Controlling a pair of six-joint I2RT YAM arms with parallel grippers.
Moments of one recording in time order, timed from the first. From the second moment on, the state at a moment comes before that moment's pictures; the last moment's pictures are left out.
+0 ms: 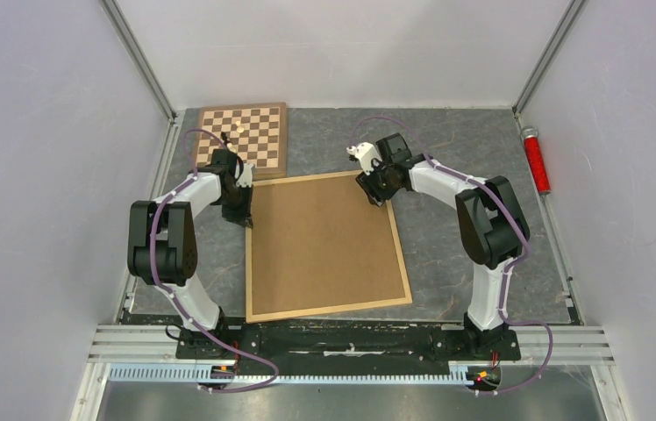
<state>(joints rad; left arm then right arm) -0.05 1.75 1.10 -0.64 0.16 0.04 0.43 1.97 1.36 -0.39 -0.19 -0.39</state>
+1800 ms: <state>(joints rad) -0.06 1.74 1.09 -0.63 0.17 0.04 0.42 1.82 1.37 -0.51 -0.21 -0.43</state>
